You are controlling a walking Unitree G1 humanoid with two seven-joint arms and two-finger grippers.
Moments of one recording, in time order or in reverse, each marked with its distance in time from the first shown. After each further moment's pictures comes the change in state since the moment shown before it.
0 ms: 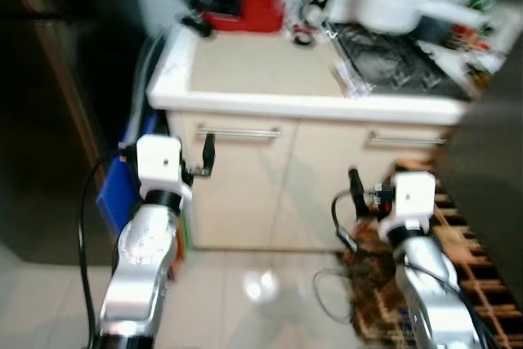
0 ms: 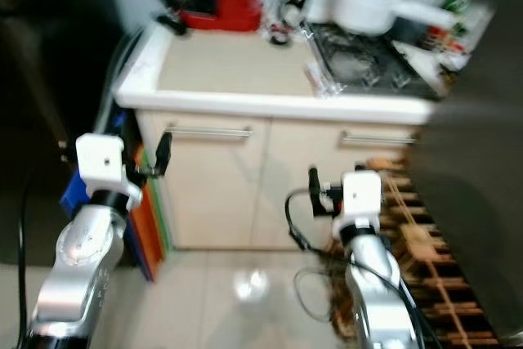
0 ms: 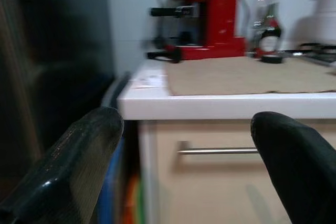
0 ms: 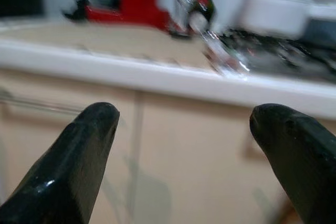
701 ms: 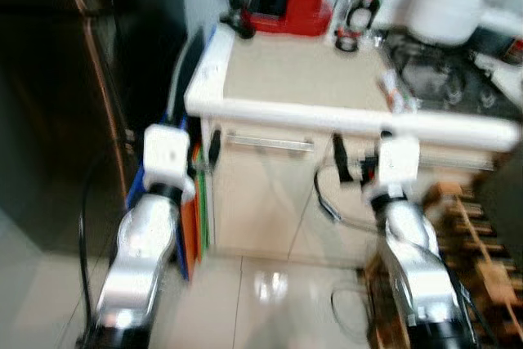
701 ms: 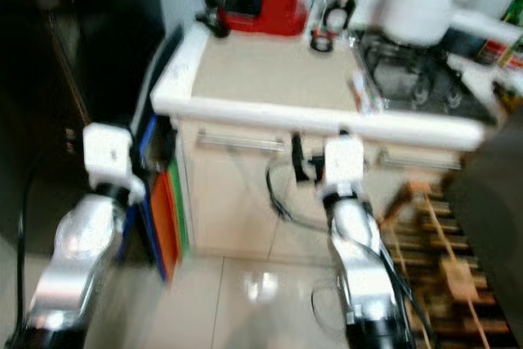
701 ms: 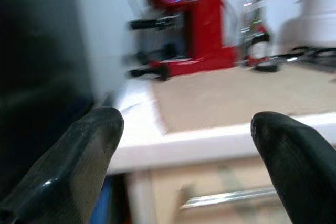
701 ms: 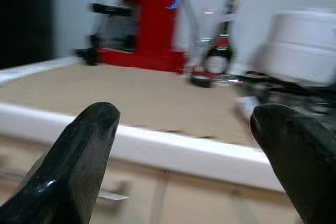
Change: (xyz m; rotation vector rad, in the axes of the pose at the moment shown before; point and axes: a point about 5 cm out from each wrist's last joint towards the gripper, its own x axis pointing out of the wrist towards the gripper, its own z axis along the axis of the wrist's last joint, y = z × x) left arm 0.015 -0.004 0.017 0.063 -0.071 -0.081; right arm 0.030 0.019 0.032 -0.013 -0.126 0.030
